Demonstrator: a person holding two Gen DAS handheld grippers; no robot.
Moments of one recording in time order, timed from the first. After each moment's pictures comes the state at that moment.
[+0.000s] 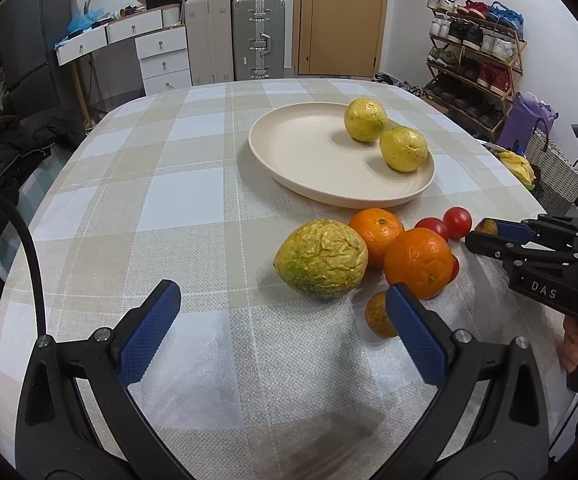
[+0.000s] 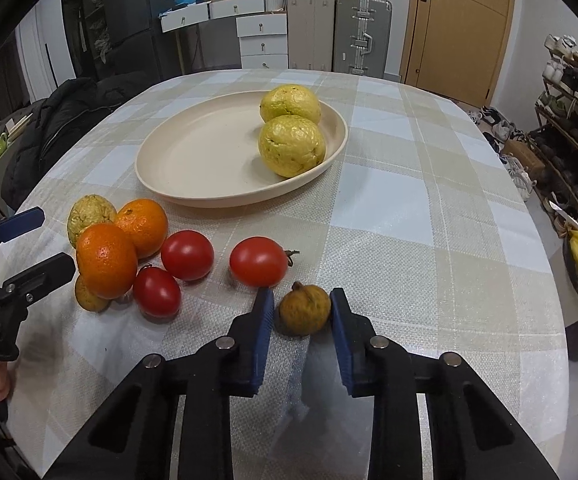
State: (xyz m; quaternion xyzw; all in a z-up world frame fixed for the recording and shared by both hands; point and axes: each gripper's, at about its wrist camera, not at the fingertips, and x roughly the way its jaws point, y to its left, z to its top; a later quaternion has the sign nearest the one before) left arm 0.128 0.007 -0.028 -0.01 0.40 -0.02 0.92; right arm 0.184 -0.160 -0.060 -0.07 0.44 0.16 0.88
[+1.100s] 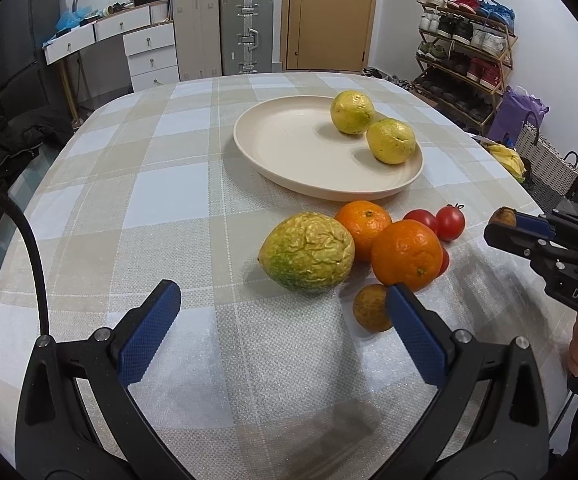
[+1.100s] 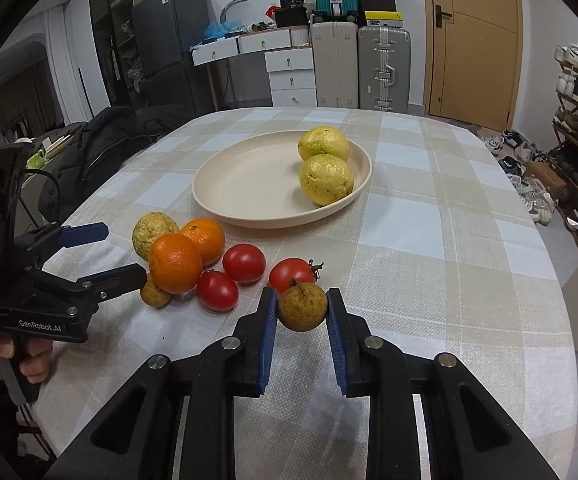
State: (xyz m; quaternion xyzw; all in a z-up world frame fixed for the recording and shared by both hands) left arm 0.129 0.004 -0.031 -0.01 0.40 -0.04 0.91; right arm 0.144 -0.171 -0.034 -0.03 0.38 0.22 0.90
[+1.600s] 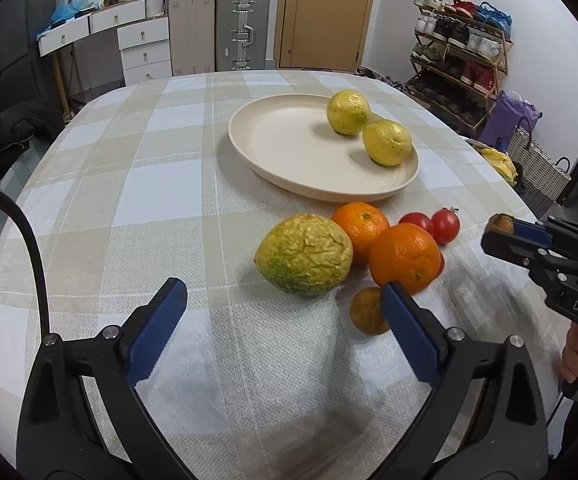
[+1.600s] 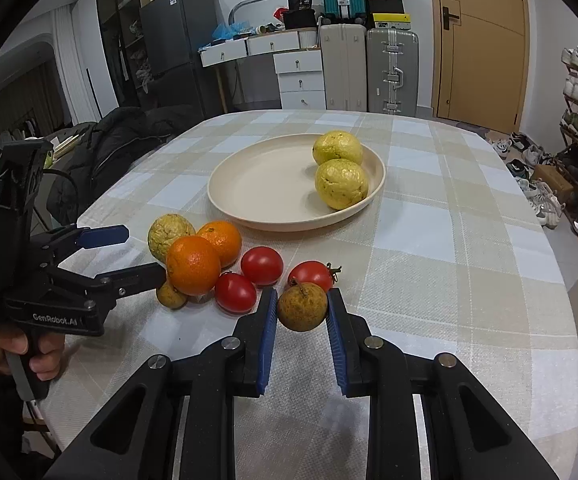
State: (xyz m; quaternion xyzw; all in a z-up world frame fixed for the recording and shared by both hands) left arm 0.134 0.011 -0.031 -0.03 0.41 -0.05 0.91; right arm 0.141 -0.166 -0.030 -0.03 0.38 0.24 0.89
